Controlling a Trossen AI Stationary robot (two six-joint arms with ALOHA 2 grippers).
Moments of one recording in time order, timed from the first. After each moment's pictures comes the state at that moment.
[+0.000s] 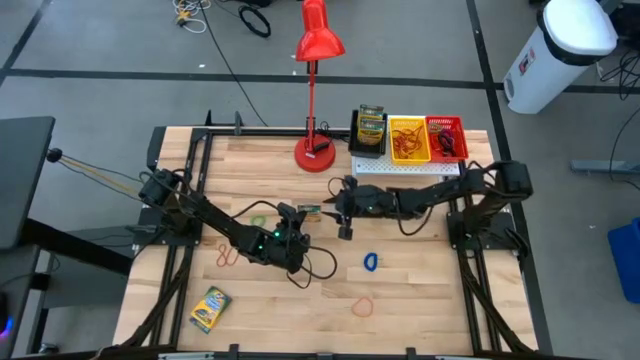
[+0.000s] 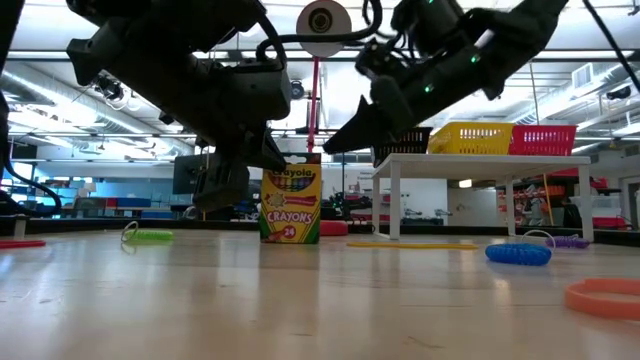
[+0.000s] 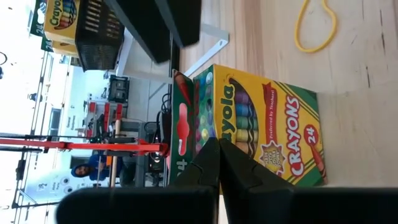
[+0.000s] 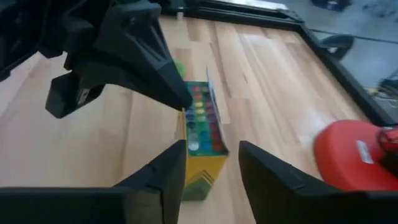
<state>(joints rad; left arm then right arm) -0.37 1.83 0.89 0.00 -1.18 0.37 -0.01 1.66 0.81 0.38 0.16 -0.11</state>
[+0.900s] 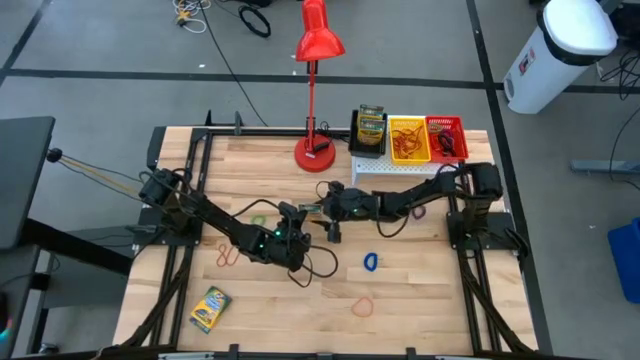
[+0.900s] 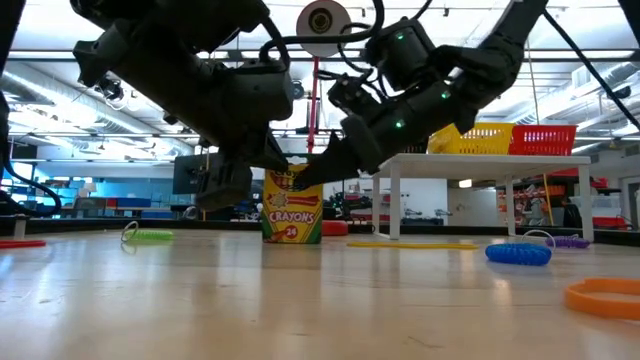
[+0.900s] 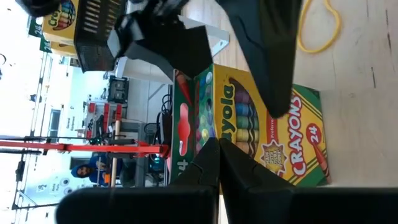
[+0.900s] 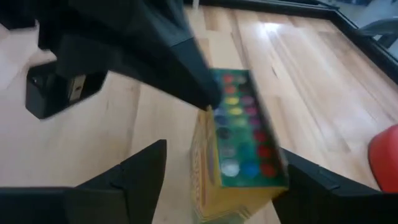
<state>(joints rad) -0.36 1.83 0.89 0.01 -1.17 0.39 -0.03 1.88 0.88 0.52 0.07 -0.10</state>
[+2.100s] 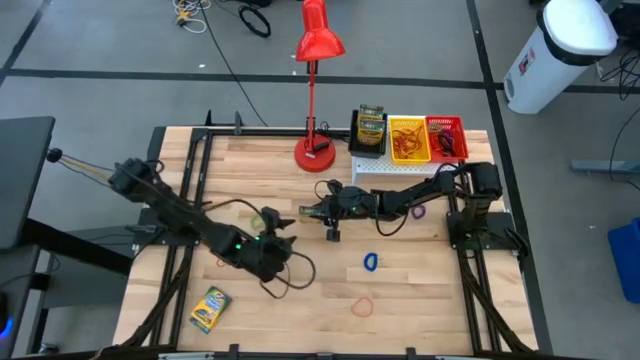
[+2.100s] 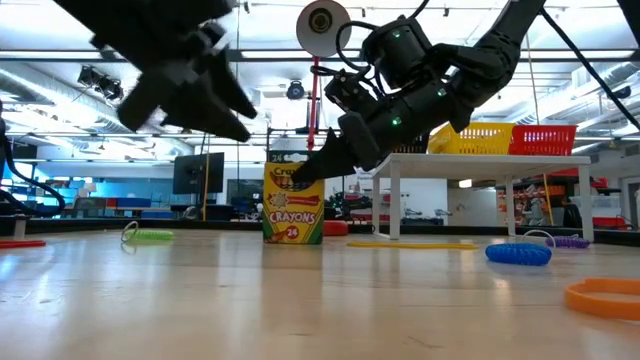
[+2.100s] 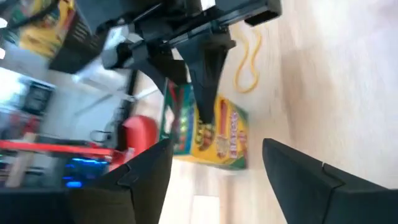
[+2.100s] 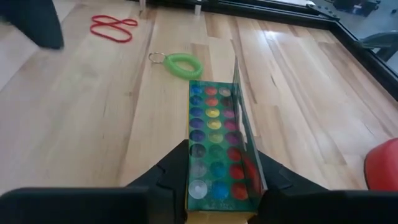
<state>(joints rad) -0.50 1.57 0.86 -0.24 -0.98 0.06 -0.03 1.88 0.90 0.52 0.06 -0.14</state>
